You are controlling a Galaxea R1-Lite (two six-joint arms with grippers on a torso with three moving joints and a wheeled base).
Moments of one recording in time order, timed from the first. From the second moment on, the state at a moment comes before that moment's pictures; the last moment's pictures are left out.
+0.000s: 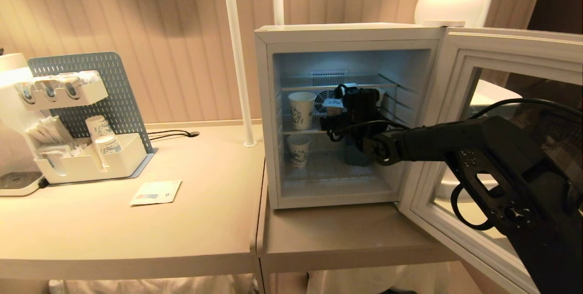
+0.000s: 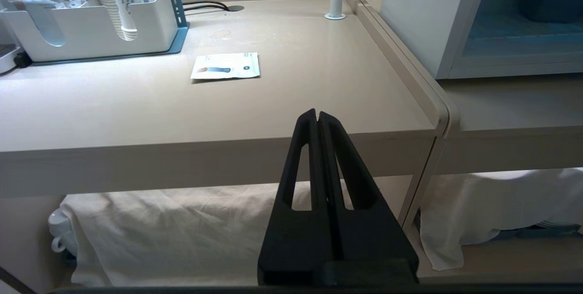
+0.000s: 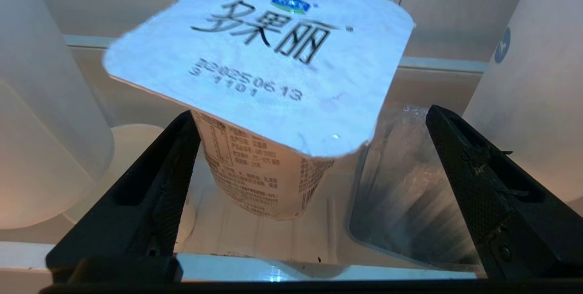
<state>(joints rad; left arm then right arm) 0.00 0.00 0.00 0.00 0.00 0.00 0.44 2.51 -1.93 -0.35 -0.33 0.01</state>
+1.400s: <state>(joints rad) 0.00 0.00 0.00 0.00 0.00 0.00 0.46 2.50 -1.92 -0.35 -0.33 -0.01</state>
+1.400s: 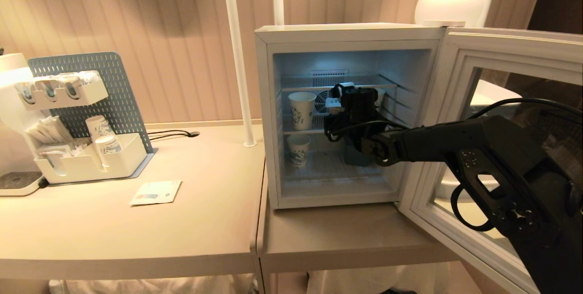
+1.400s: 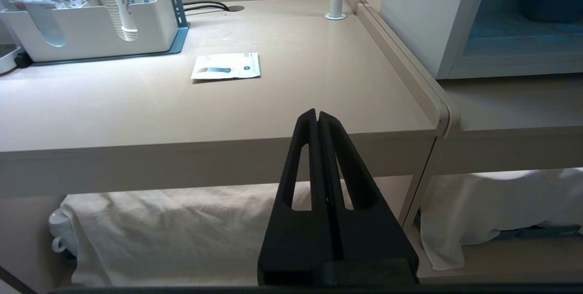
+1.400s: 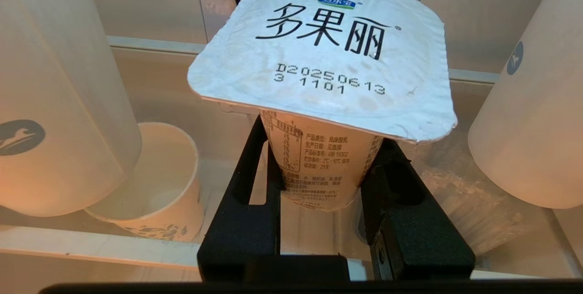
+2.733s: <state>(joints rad) 0.00 0.00 0.00 0.00 0.00 0.00 0.53 2.08 -1.24 -0.58 -0.42 0.01</state>
